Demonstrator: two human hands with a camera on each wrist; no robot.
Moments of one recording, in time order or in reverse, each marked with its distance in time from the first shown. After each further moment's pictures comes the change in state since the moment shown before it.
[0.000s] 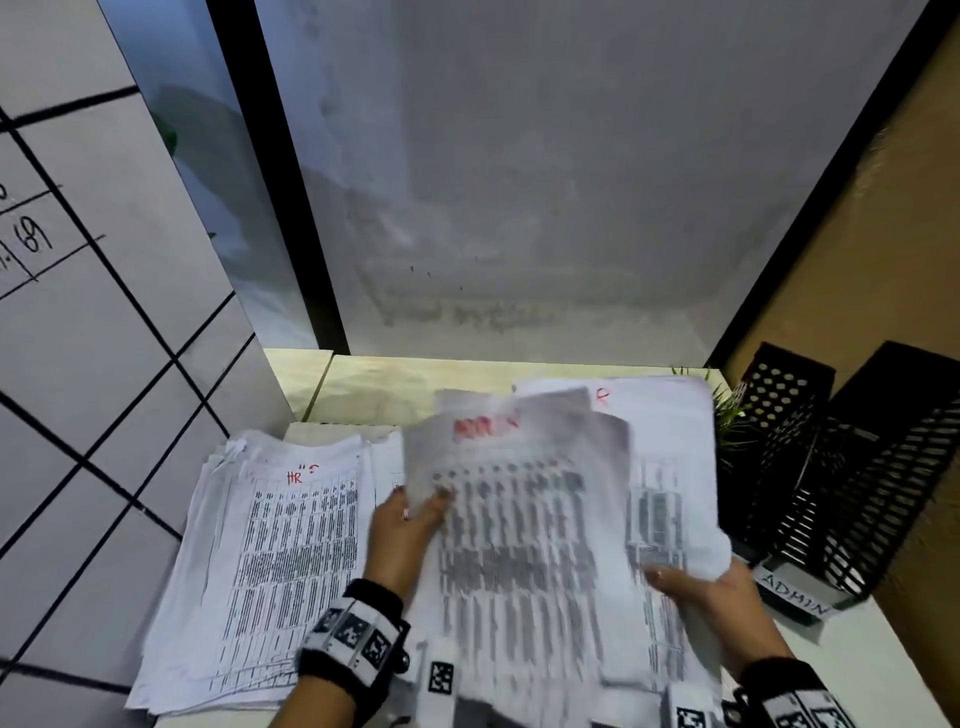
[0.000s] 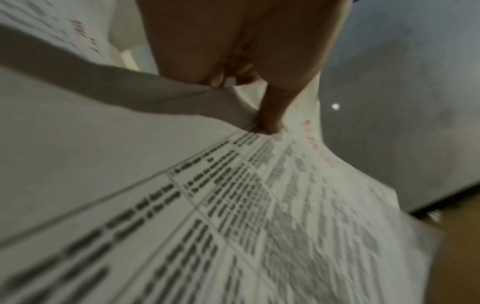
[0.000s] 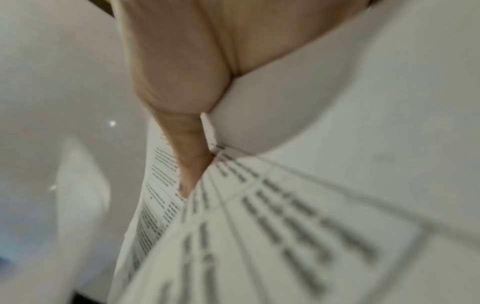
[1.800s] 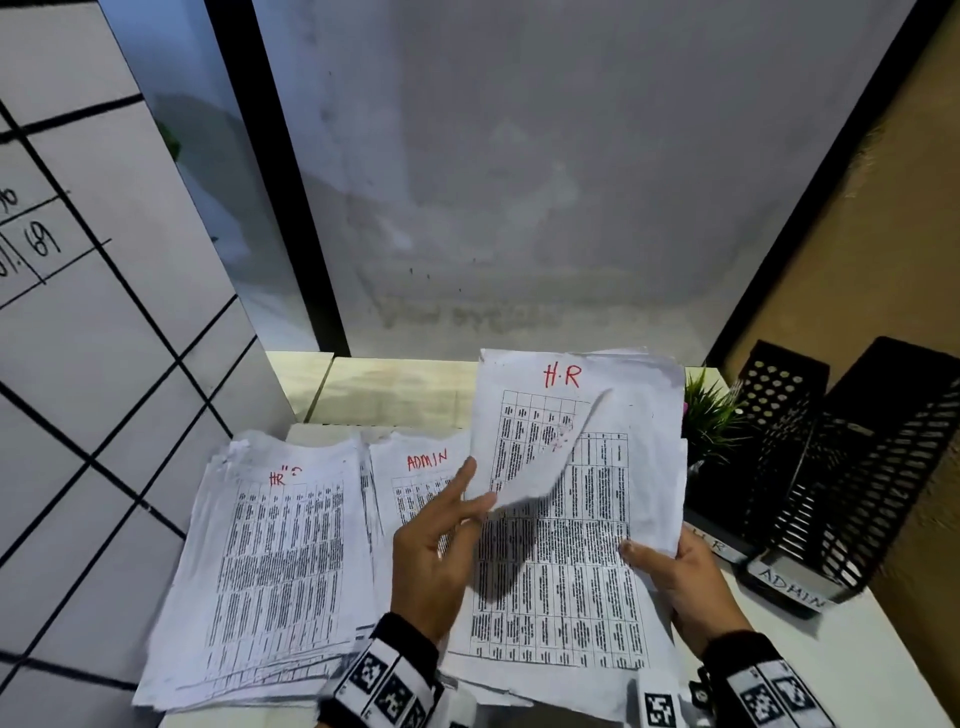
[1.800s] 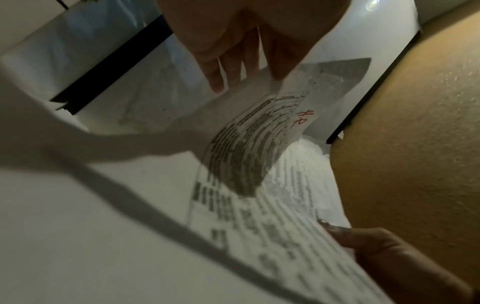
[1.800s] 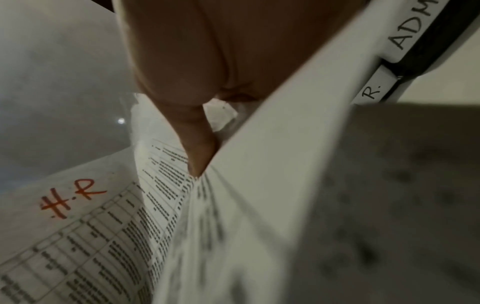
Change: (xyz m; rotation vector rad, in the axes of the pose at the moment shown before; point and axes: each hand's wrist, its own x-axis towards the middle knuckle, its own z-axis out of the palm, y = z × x) left_hand -0.052 0.011 0.028 0.112 -0.097 0.502; right_hand 0.010 0.007 0.024 0.076 -0.159 -0.073
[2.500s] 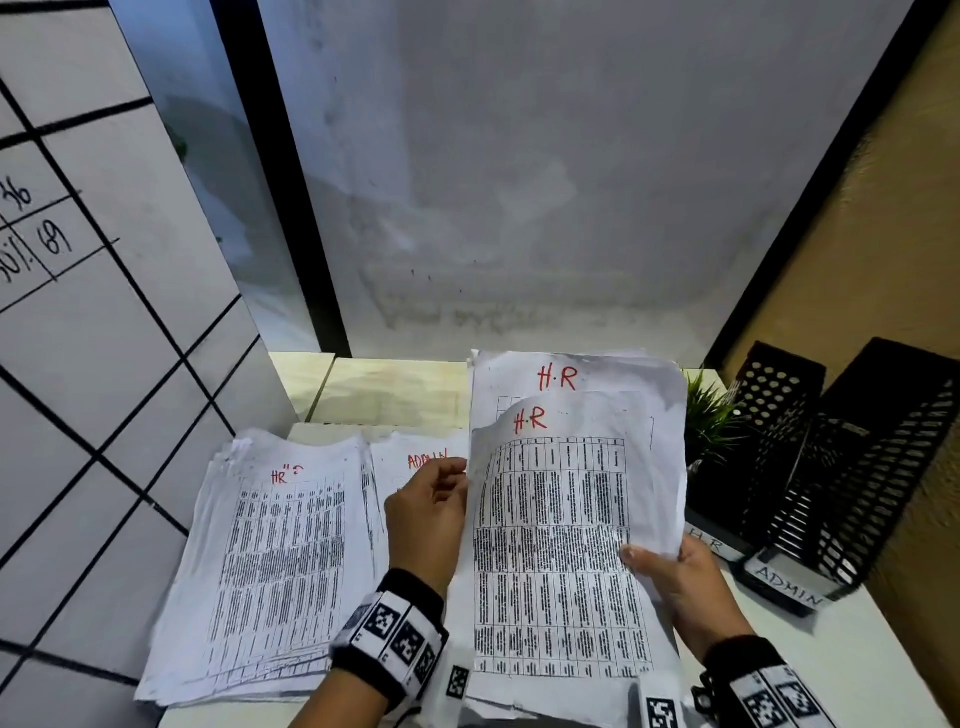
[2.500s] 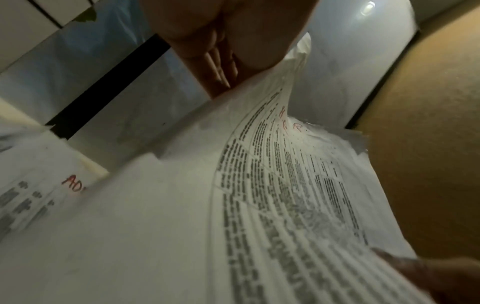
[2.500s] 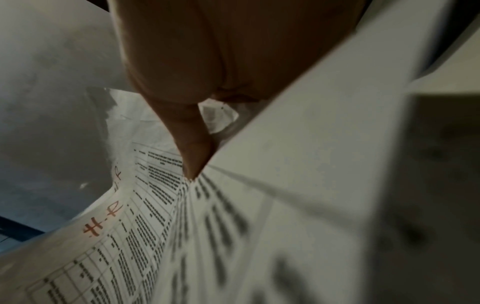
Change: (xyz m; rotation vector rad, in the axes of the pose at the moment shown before) left_hand 0.033 -0.001 0.000 0.290 0.212 -0.101; right_hand -0.012 -0.006 -0.001 0.009 0.017 0.059
